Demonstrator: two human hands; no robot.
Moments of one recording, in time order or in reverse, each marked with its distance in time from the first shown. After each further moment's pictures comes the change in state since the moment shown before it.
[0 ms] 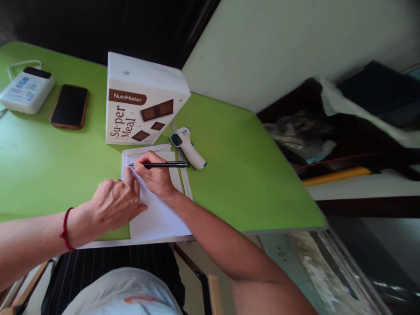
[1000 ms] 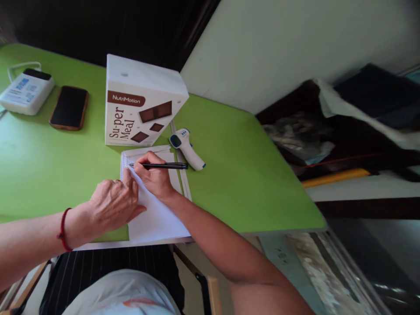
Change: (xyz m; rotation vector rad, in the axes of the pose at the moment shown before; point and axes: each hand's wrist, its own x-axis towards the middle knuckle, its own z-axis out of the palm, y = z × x) left_hand -0.001 0.000 0.000 0.153 0.012 0.036; right_hand 0.001 0.007 0.000 0.005 0.027 -0.147
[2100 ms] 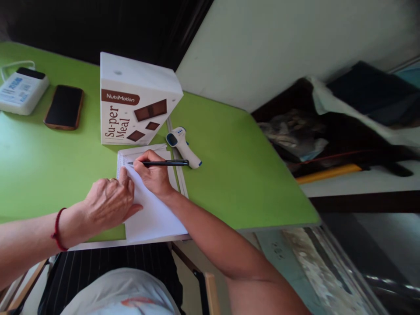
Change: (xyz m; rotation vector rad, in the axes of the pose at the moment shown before) left_hand -0.001 -0.002 -0.002 0.046 0.025 0.000; right_hand 0.001 -0.001 -0.004 0.022 0.030 0.094
